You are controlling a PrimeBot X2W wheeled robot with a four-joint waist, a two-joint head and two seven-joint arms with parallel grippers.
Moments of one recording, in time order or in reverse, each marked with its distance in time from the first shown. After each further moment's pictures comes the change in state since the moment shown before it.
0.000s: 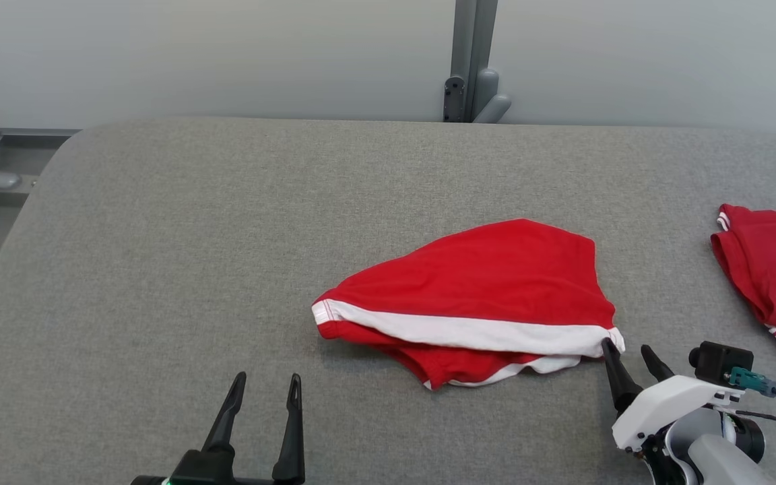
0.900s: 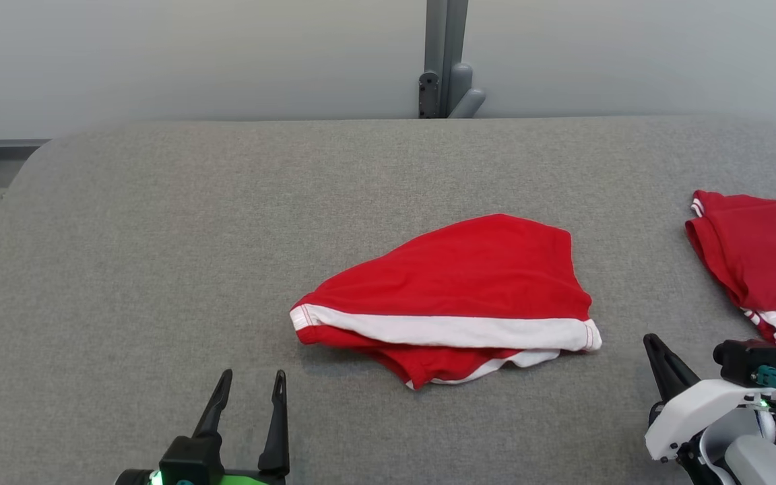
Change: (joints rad) left arm -0.048 -0.007 0.052 0.102 0.011 -0.040 0.000; right arm 0.047 -0.139 0.072 -0.141 -0.062 0.000 0.000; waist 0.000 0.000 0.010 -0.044
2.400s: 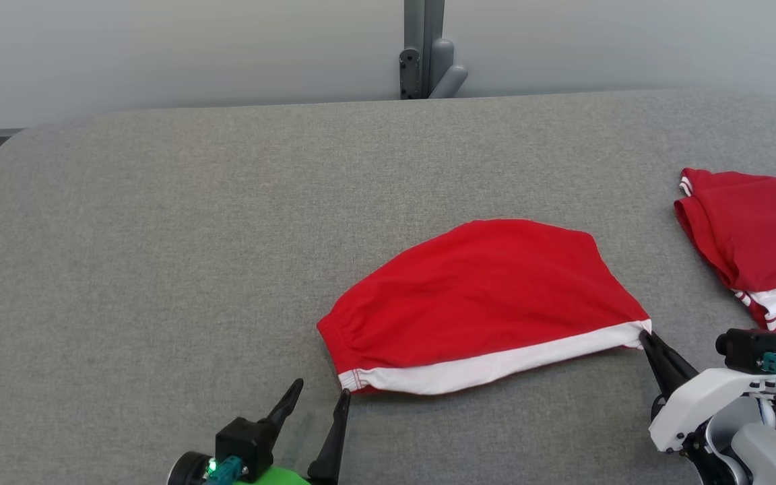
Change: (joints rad) left arm -0.070 0.011 -0.119 0.086 -0.082 -0.139 0.076; right arm -0.052 -0.083 0.168 0.001 0.217 0.000 0.001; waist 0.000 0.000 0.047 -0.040
